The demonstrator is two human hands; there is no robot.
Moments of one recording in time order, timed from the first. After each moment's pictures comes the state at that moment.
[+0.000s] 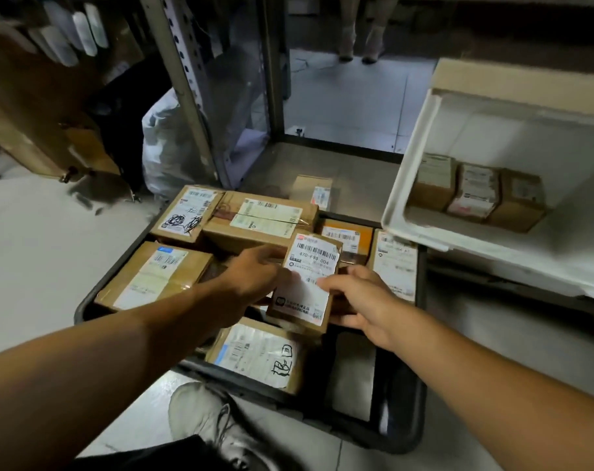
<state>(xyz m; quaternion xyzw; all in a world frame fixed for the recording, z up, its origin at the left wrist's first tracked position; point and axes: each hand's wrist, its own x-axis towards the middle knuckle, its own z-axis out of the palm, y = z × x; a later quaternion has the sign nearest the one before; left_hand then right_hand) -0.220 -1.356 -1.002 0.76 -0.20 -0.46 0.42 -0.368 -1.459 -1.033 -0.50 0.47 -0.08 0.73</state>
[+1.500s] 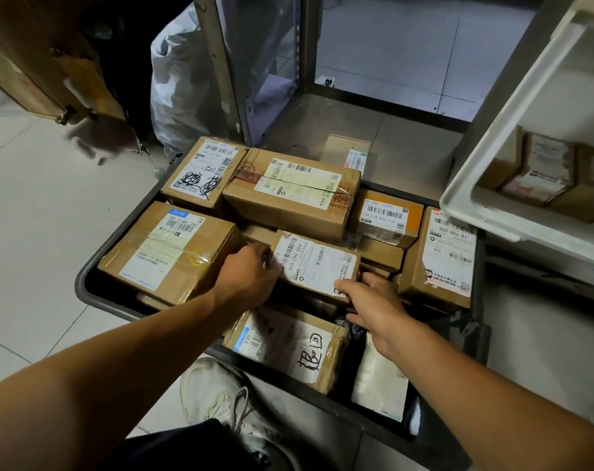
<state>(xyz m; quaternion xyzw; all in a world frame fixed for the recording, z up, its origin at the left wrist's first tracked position) -0.168 -1.329 -1.086 0.89 -0.27 -0.28 0.24 -0.327 -1.441 -1.106 -0.53 0.56 -0.02 0.64</state>
